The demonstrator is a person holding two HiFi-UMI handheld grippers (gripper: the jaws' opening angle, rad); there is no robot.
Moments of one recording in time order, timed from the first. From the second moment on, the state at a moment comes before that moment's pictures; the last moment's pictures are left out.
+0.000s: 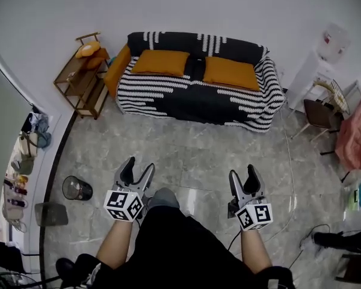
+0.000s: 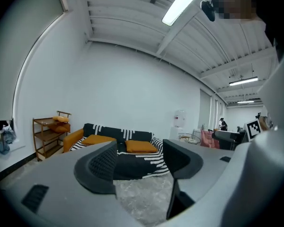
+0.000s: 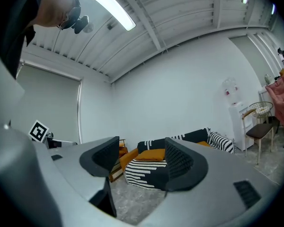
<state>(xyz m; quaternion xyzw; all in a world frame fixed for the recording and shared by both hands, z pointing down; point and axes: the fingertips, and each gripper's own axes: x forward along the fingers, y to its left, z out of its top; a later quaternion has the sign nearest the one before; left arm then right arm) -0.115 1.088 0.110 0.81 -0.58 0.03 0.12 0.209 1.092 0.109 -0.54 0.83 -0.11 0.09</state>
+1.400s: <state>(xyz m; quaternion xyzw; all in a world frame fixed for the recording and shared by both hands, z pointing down) -0.366 0.771 0.158 0.74 -0.65 -0.03 0.15 -0.018 0.695 0.084 -0.50 0.86 -0.08 -0.04</state>
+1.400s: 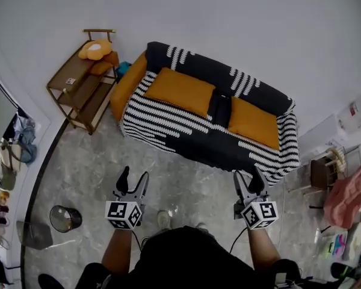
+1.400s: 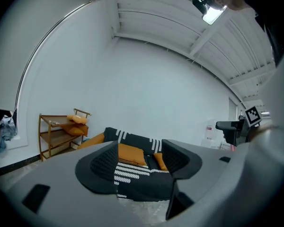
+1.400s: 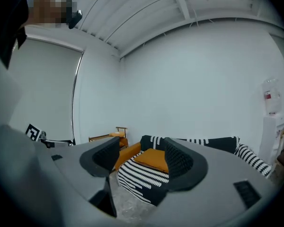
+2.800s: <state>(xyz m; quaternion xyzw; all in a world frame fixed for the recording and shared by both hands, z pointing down) -0.599 0.561 0.132 0.66 -0.74 -0.01 0.11 -0.323 0.424 0.132 -0.36 0.93 -0.07 -0.03</state>
